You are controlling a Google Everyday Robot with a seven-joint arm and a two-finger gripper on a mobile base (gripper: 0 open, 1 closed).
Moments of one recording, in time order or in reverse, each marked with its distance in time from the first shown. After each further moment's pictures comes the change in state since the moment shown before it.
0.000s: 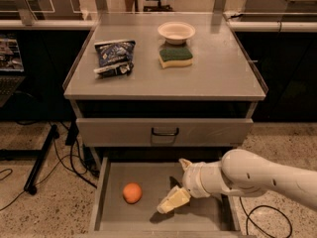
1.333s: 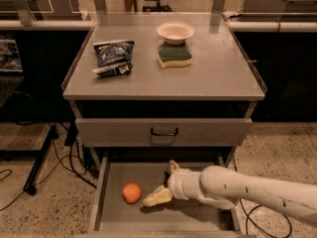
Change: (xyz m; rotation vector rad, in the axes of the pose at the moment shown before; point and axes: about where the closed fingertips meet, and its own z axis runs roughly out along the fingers) arm 0.018 -0.036 0.092 0.125 -0.118 0.041
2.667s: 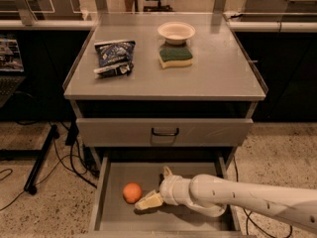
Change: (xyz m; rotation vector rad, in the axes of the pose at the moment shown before) arm 0.014 0.010 0.044 0.013 -0.023 0.042
